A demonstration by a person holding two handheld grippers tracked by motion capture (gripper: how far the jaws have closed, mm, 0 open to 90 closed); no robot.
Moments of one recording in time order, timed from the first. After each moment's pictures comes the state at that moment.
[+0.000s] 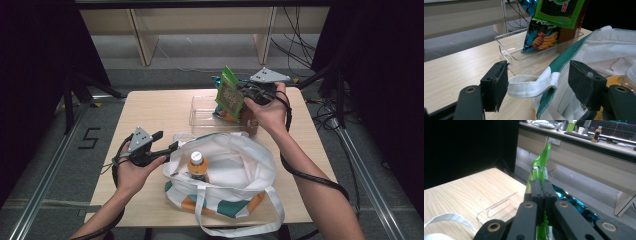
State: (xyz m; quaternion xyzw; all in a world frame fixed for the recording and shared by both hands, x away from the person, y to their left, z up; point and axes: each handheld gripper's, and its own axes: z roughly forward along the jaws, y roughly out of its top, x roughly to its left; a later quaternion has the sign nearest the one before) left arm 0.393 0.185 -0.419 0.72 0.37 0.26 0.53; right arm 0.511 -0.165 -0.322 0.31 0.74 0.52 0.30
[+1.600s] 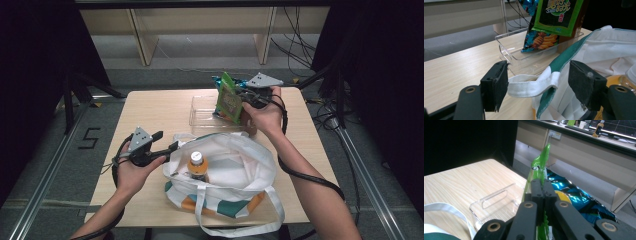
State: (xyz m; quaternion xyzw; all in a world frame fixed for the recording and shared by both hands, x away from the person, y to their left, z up) left arm 0.393 0.185 -0.419 0.72 0.37 0.26 0.53; right arm 0.521 -0.161 -0.344 0.30 0.76 0.49 0.30
